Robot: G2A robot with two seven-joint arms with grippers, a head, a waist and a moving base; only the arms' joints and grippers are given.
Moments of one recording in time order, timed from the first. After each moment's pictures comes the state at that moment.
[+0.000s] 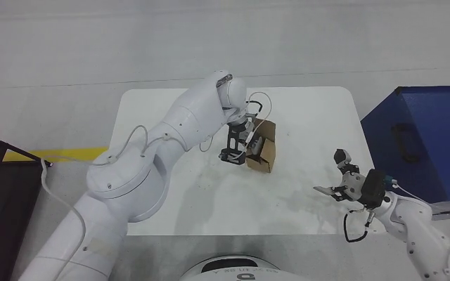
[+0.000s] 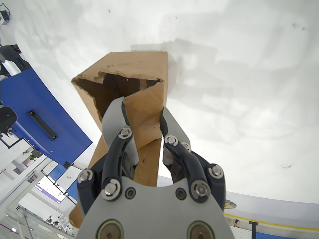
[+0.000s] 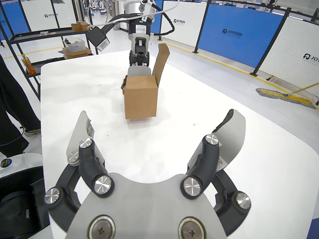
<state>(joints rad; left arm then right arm) 0.24 -1.71 -0.17 -0.50 3.05 -0.08 1.34 -1.92 -0.81 1.66 -1.63 -1.38 -0.83 -0.69</state>
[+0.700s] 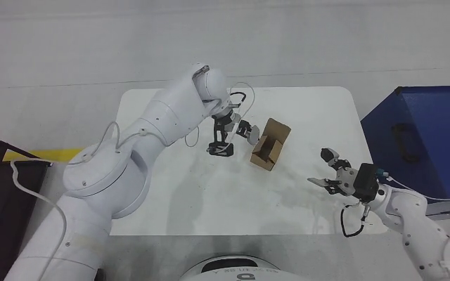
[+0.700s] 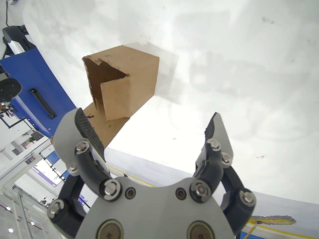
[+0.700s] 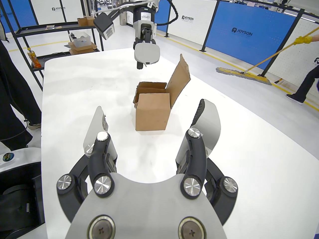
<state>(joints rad) 0.25 -1.58 -0.23 -0.60 3.00 -0.08 1.34 -1.86 -0.82 1.63 -1.65 -1.38 -0.87 -0.61</state>
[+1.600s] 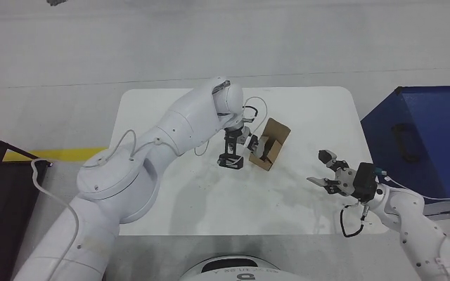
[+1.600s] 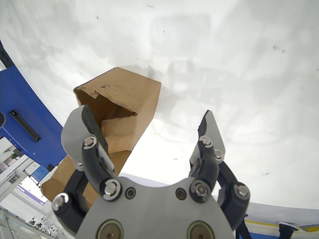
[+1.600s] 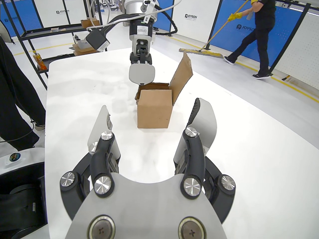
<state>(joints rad) 0.28 -1.65 -0.17 -0.62 3.07 -0.19 1.32 -1.83 -0.83 1.61 -1.60 -1.39 -0.91 -0.63</state>
